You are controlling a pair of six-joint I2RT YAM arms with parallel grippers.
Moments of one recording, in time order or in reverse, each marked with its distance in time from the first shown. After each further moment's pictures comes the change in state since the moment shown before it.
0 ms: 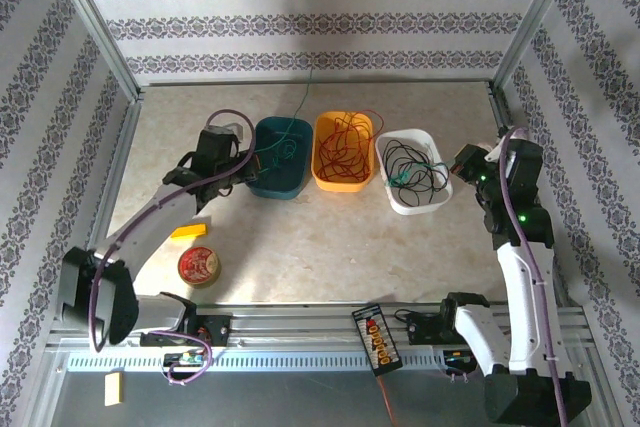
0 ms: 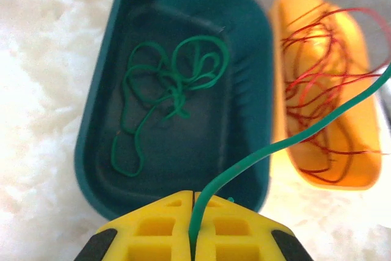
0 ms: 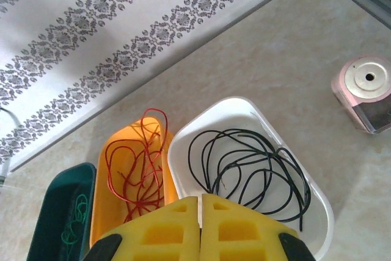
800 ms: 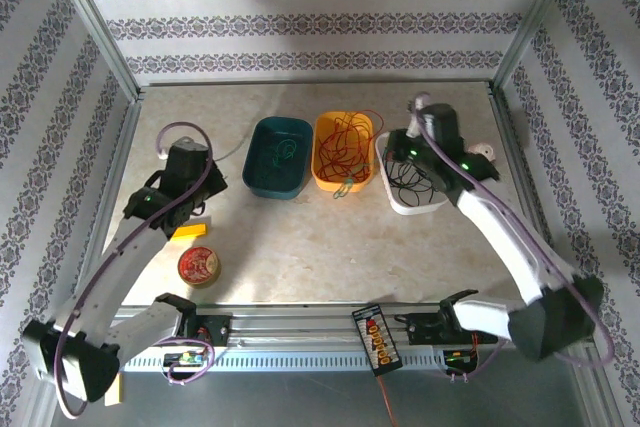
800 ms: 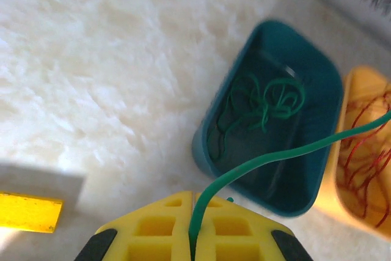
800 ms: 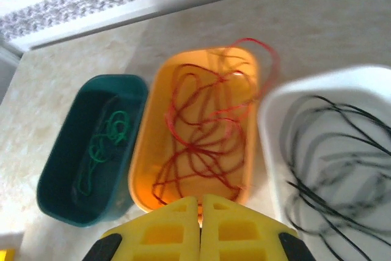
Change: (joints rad) left arm 0.011 -0.365 -0.015 -0.324 -0.319 -0.235; right arm 0.492 0.444 0.246 0.042 0.129 -0.090
